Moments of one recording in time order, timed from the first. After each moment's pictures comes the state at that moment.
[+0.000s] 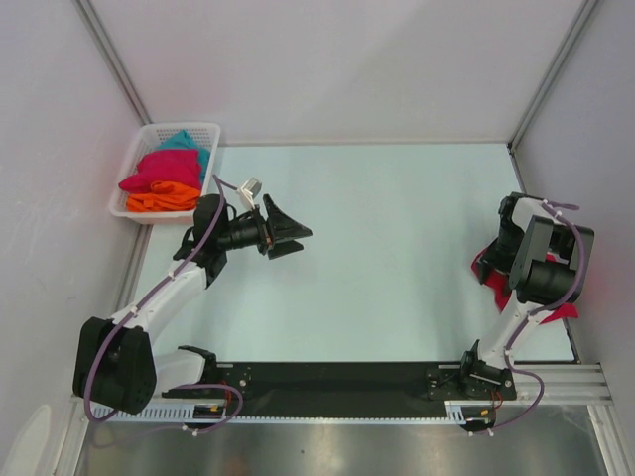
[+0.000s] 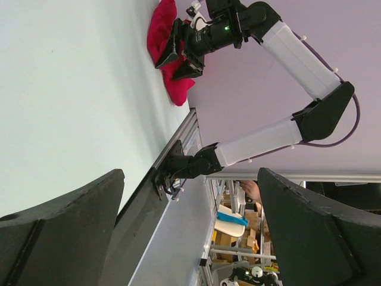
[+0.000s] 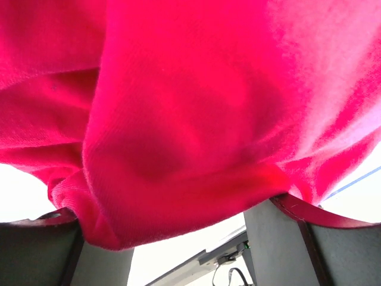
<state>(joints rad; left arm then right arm) -0.27 1.21 0.71 0.19 0.92 -1.04 -0.31 1.87 1.22 -1.03 0.26 0.51</state>
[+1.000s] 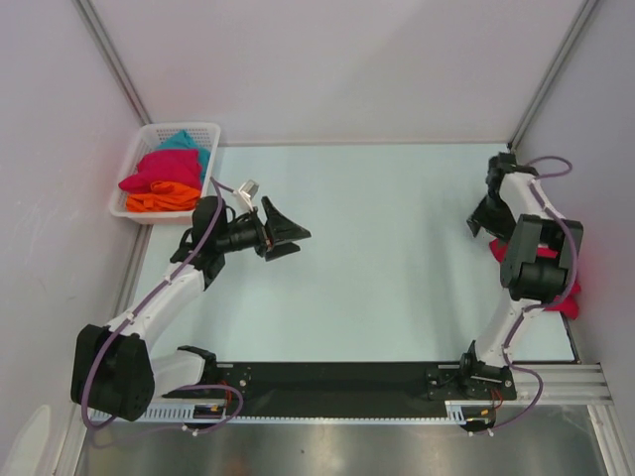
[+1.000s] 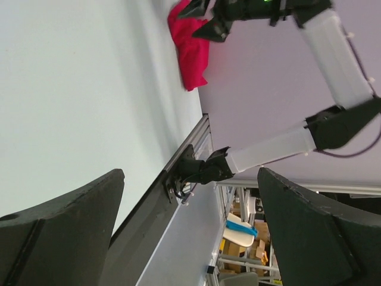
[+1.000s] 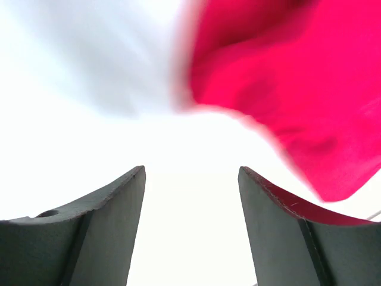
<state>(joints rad) -0.26 1.17 0.71 0.12 0.87 -1.01 -0.23 1.94 1.48 -0.97 0.29 0.55</state>
